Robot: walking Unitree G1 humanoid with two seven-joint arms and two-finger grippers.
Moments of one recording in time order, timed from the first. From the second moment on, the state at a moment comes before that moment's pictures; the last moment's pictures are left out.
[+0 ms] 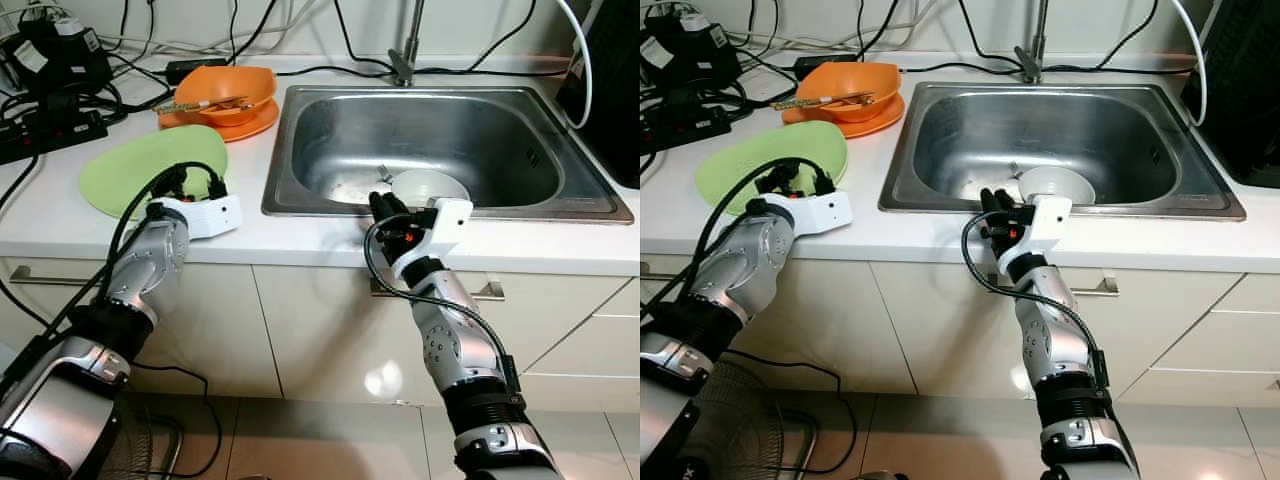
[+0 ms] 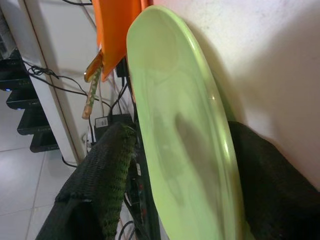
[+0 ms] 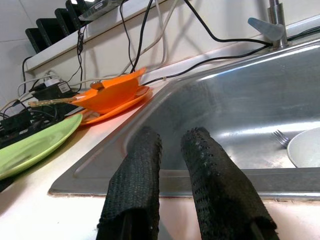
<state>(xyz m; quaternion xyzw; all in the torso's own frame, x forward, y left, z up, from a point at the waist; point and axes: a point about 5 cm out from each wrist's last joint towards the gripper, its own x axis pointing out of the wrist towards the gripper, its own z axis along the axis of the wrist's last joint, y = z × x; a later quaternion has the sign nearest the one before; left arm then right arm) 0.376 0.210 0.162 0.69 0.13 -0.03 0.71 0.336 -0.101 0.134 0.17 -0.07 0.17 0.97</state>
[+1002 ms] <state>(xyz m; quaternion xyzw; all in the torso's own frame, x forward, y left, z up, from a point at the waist) 0.377 0.207 0.159 0.69 0.13 -0.04 0.71 0.336 -0.102 0.134 0.17 -0.07 0.17 0.97</state>
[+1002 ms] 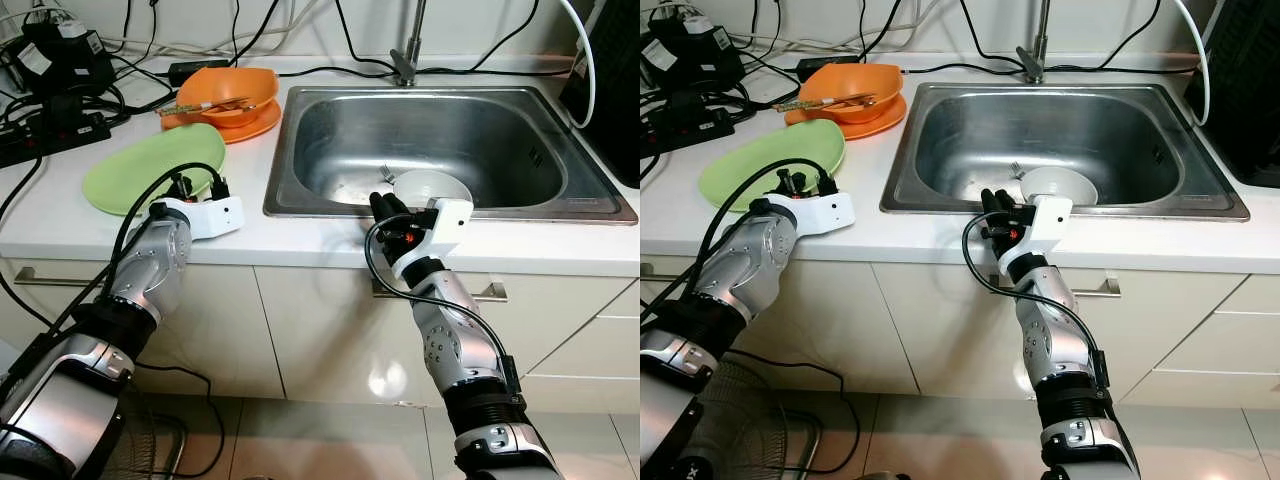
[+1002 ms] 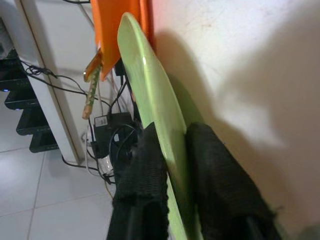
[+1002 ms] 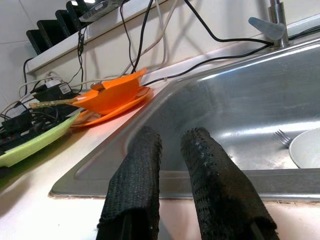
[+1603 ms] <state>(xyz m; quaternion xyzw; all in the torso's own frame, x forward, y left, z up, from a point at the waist) 0.369 0.203 0.163 0.68 0.12 -0.04 0.72 0.336 -0.103 0.135 0.17 -0.07 0.17 0.97</state>
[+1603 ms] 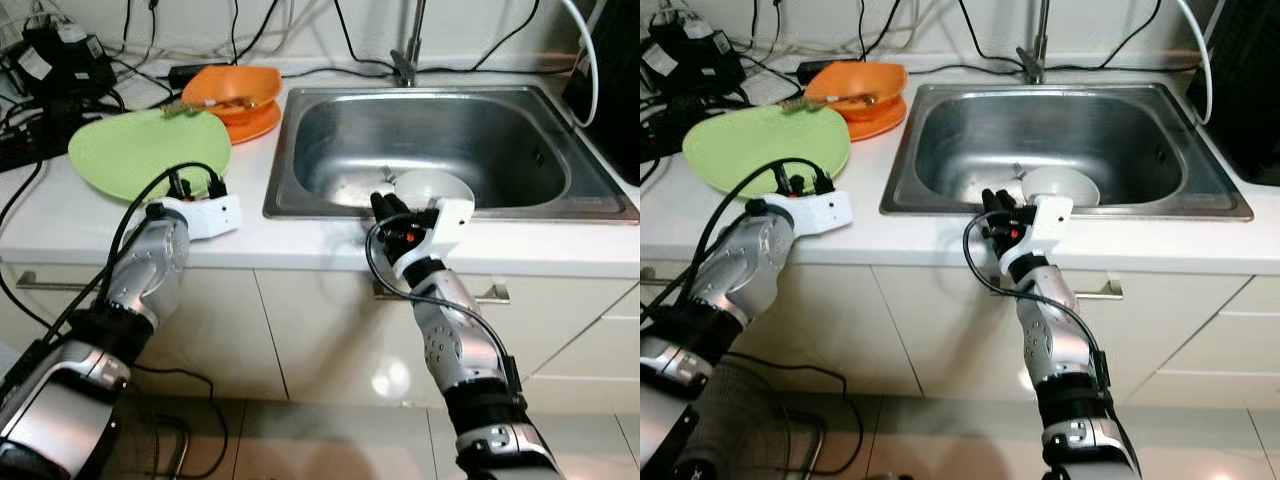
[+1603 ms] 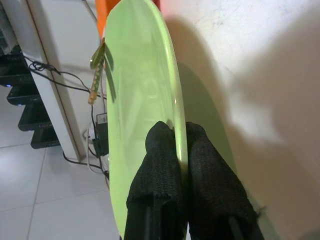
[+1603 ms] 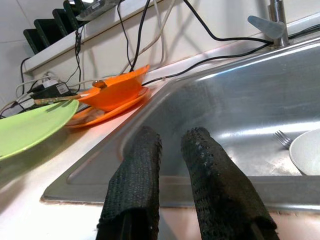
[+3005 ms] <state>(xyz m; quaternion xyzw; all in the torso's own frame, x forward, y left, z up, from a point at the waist) 0.327 0.100 0.196 0.65 -0.01 -0.19 0.73 0.340 -0.094 0.141 0.17 -0.08 0.19 0.96</state>
